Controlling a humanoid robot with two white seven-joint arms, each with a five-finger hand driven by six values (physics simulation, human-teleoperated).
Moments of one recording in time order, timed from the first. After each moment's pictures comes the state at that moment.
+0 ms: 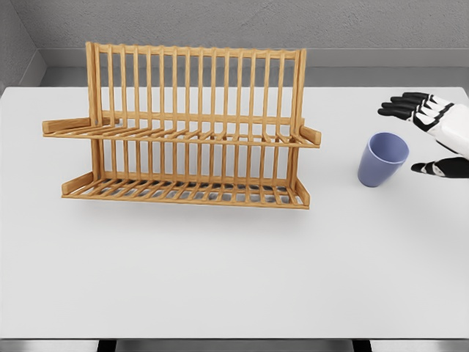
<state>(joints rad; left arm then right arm) 0.06 0.00 -0.23 -0.17 0.14 -0.03 0.10 -0.11 -1.15 0.25 -1.71 0.18 -0.61 -0.01</state>
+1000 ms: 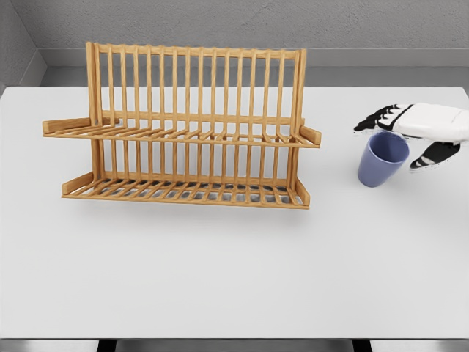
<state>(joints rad) 0.06 0.00 -0.23 -0.17 0.14 -0.03 0.10 -0.66 -0.99 0.59 -1.40 0.17 -0.61 0.61</state>
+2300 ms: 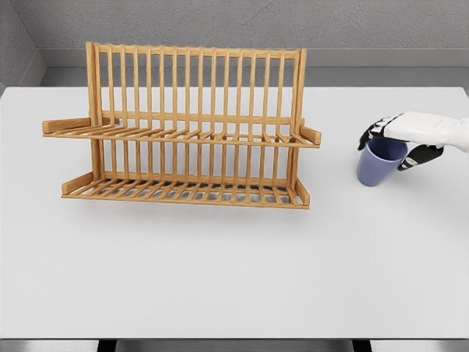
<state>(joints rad) 0.06 0.00 -0.23 -0.17 0.14 -0.03 0.10 -0.70 -0.89 0.63 -1.24 0.24 -0.61 0.61</state>
